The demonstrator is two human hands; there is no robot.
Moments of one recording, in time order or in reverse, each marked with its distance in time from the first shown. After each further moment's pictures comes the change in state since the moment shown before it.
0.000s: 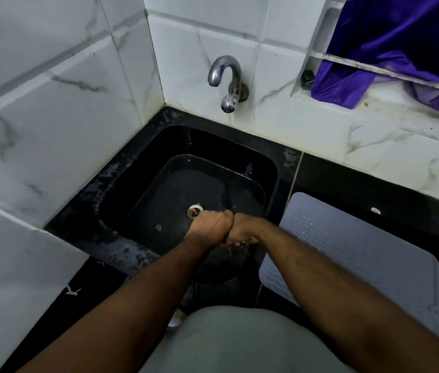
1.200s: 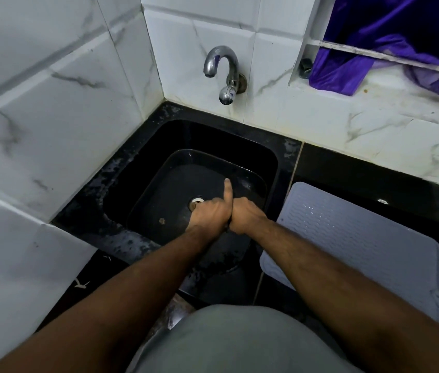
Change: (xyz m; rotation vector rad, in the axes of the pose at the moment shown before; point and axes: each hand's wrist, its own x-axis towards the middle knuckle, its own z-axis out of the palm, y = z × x) left_hand -0.021 0.013 -0.019 0.038 0.096 -0.127; right_hand 0.000 0.005 0.012 -0.142 0.381 -0.197
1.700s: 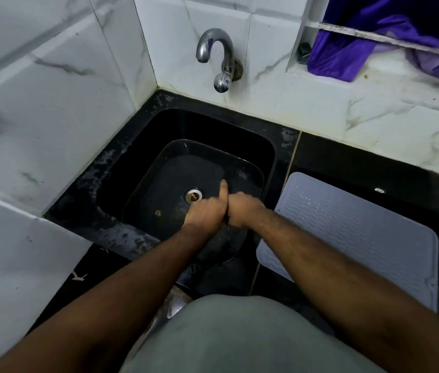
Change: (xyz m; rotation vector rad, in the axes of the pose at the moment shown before) left_hand -0.002 0.002 0.020 -0.123 -0.041 -0.040; right_hand -0.004 0.007 -0.004 -0.164 -0.097 -0.056
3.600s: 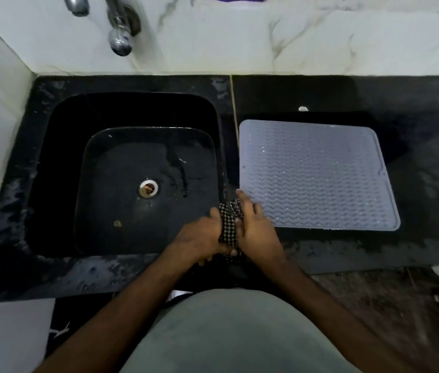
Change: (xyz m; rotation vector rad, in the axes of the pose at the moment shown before) left_hand -0.036 0.010 0.010 -0.372 -0.736 0.287; right_hand -0.111 -0.021 0.109 0.705 0.574 0.483
